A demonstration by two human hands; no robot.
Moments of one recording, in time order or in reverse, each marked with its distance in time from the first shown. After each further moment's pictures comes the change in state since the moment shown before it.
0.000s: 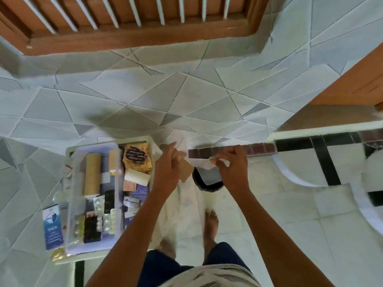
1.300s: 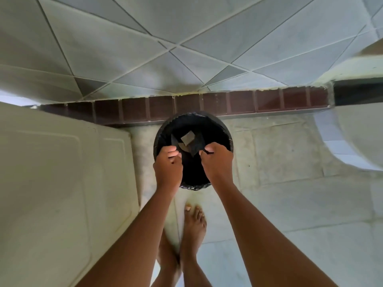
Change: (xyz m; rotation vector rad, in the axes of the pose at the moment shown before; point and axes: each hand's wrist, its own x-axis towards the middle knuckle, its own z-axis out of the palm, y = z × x) left_hand 0.109 -0.421 0.425 -0.005 0.053 -0.592; right_hand 0.102 0.478 0.325 -0.165 -0.308 0.454
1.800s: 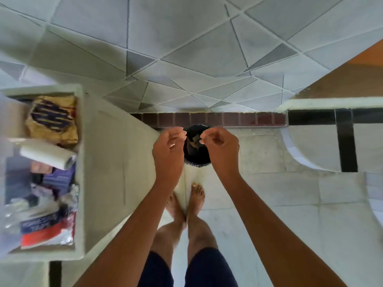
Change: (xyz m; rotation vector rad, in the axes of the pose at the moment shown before) left_hand -0.254 0.241 -0.228 -0.330 0.112 0.292; right_hand -0.244 -0.196 -0.250 0.463 0.070 -0.252
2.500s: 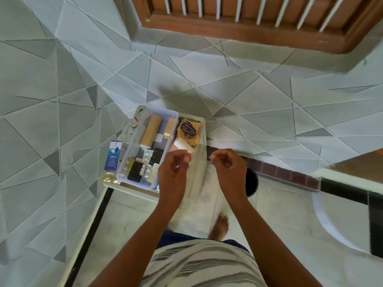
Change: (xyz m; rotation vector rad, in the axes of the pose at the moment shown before) left_hand -0.125 0.130 -0.259 -0.105 0.291 0.141; right_hand -0.197 -0.212 0.049 0.114 -0.251 -0.287
